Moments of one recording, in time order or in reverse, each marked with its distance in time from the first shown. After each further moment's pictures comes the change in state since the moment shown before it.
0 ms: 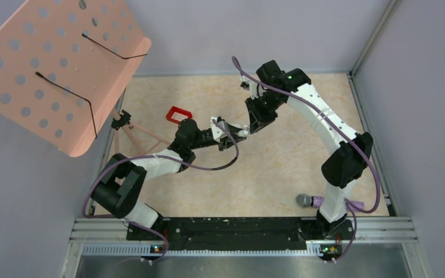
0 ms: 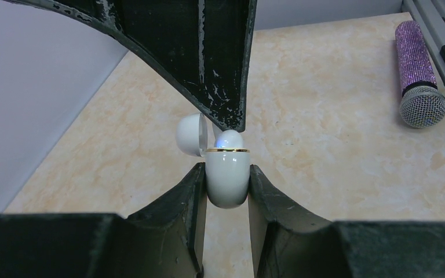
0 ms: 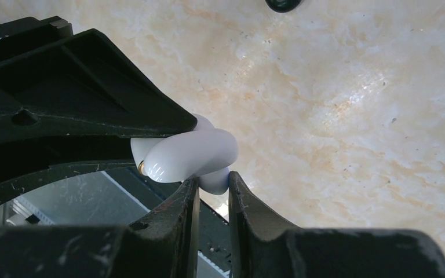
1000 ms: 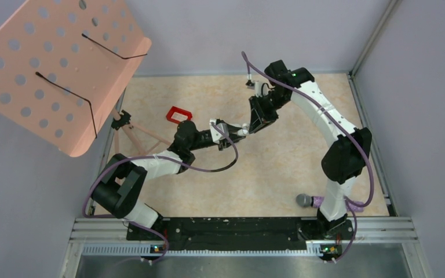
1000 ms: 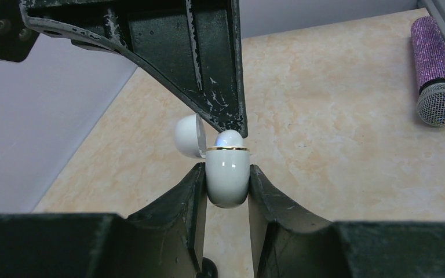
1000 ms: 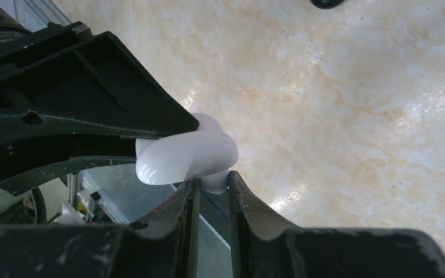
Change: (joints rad) left arm 0.000 0.000 -0.022 0.060 -0.016 0.039; right arm -0.087 0.029 -0.037 0.019 -0.227 0.019
